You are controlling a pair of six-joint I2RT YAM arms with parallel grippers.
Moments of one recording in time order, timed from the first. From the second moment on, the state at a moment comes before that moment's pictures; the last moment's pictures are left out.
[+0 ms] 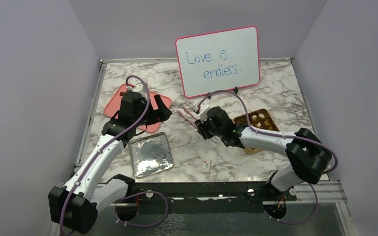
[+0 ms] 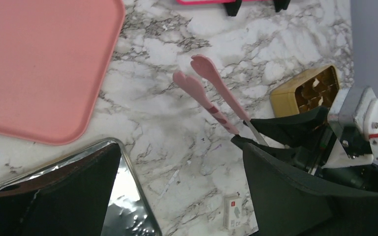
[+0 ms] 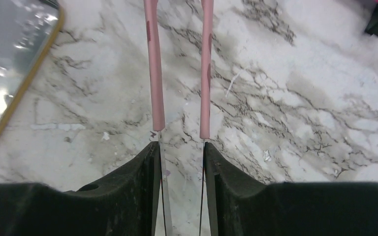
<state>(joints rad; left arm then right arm) -0.34 0.99 0.83 -0.42 0.14 -0.57 0.84 1.55 0.80 0.10 0.08 -0.01</state>
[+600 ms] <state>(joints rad) -0.34 1.15 0.89 -0.39 0.11 -0.56 0.87 1.35 0.99 -0.13 -0.10 -0.03</state>
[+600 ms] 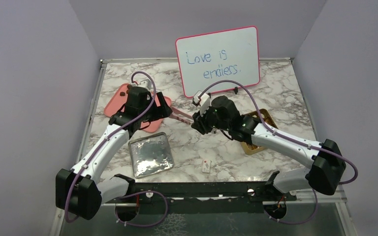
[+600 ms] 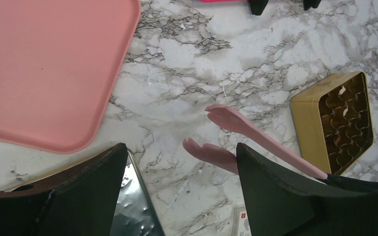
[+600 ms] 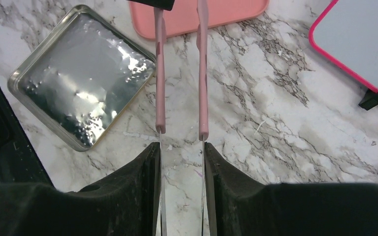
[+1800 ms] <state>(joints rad) -0.33 0.56 0.97 -0.52 -0.29 -0.51 0.89 2.06 1.62 -0.13 -0.04 -0.03</state>
